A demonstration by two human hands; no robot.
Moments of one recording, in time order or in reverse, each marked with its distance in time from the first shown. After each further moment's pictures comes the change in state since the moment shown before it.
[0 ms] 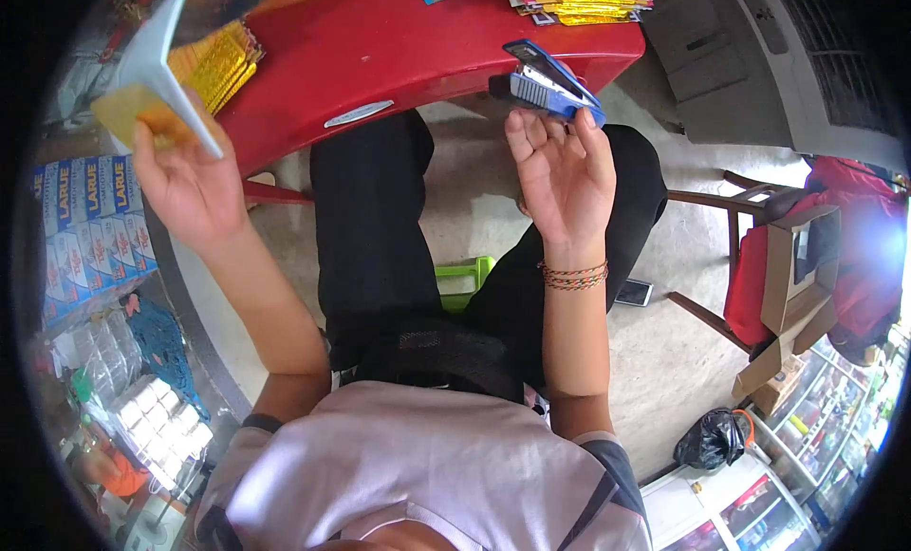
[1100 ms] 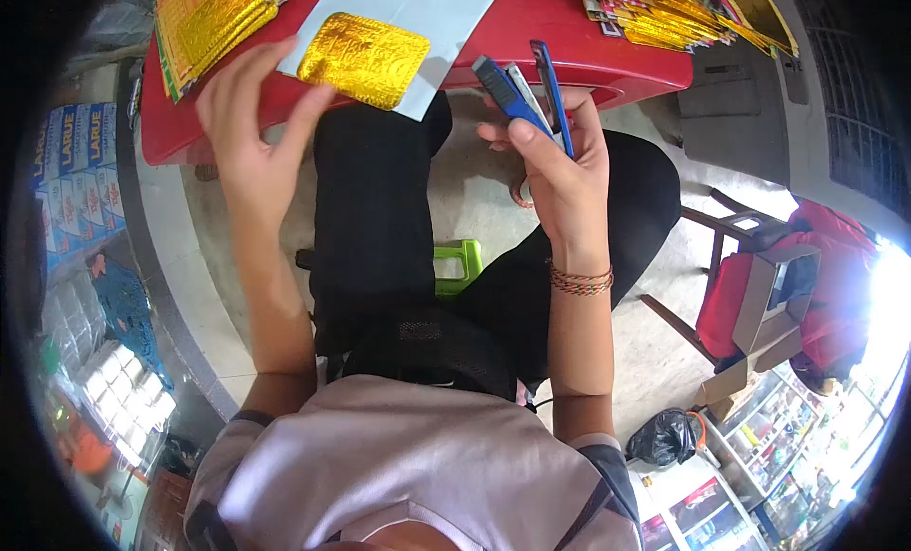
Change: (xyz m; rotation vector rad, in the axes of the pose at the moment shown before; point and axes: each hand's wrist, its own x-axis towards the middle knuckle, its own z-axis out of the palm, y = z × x) left_hand -0.028 -0.023 -0.030 2.133 -0.047 0.348; right_hand 0.015 0.030 0.026 -0.739 -0.017 0.077
